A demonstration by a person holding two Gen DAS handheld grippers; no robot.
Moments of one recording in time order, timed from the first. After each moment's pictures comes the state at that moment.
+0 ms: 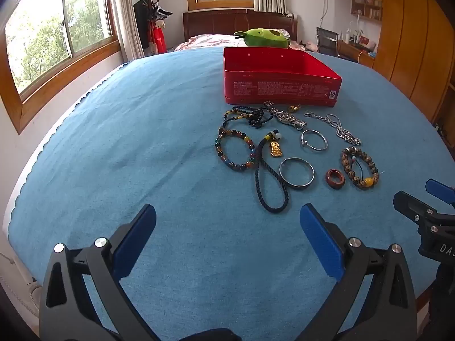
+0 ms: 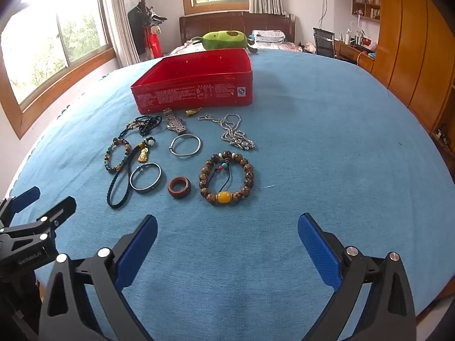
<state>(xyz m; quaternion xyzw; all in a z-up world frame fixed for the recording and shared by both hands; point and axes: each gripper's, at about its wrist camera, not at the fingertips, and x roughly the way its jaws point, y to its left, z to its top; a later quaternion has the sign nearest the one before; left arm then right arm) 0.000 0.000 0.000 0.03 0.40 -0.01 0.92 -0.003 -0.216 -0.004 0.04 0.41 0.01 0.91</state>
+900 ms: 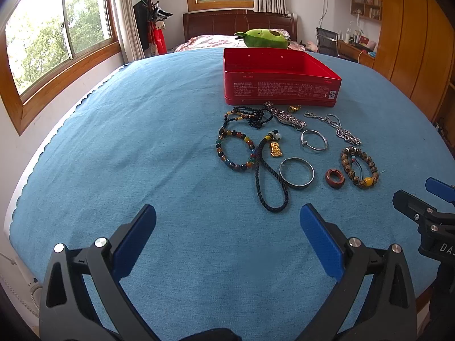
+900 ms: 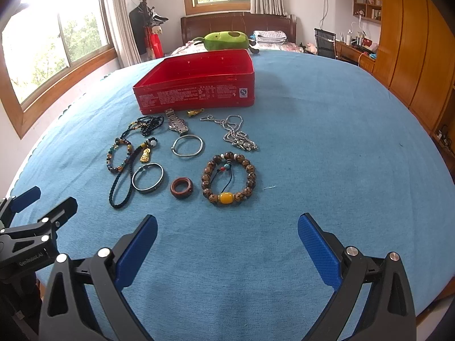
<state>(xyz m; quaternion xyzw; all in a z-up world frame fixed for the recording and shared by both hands) 0.000 0.000 0.000 0.03 0.40 -0.01 0.92 -0.005 -0.214 -0.003 0.04 0.41 0.01 0.91</state>
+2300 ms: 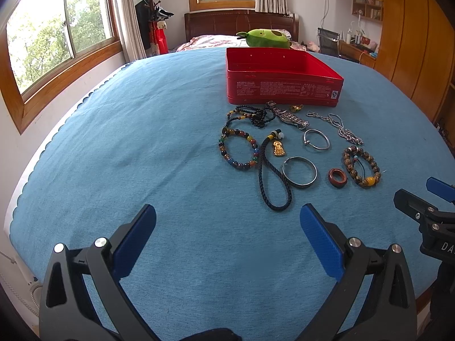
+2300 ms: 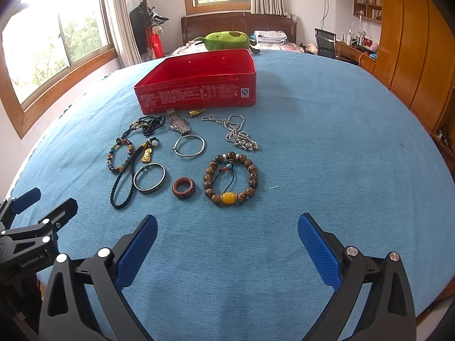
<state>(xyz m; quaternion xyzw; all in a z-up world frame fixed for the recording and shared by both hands) 0.000 0.000 0.000 0.03 0.40 -0.01 0.92 -0.003 -0.213 -0.002 0.04 0.41 0.01 0.91</state>
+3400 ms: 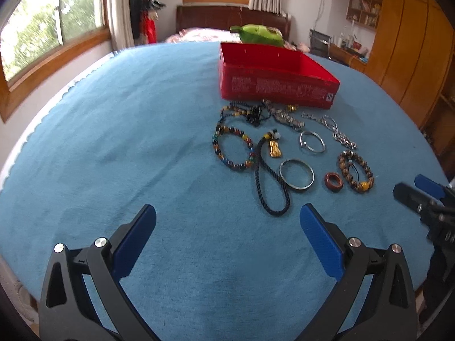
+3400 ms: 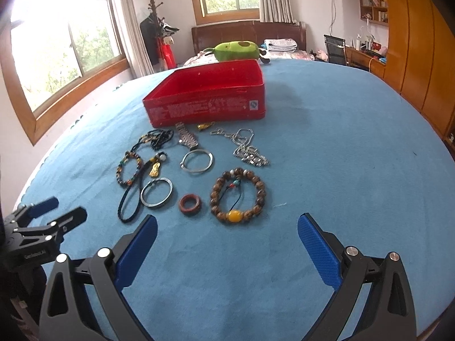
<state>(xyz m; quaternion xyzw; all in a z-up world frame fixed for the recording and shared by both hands) 0.019 0.023 -0.010 -0.02 0.42 -0.06 0.90 0.007 -0.227 -0.002 0.06 0.38 0.05 0.92</state>
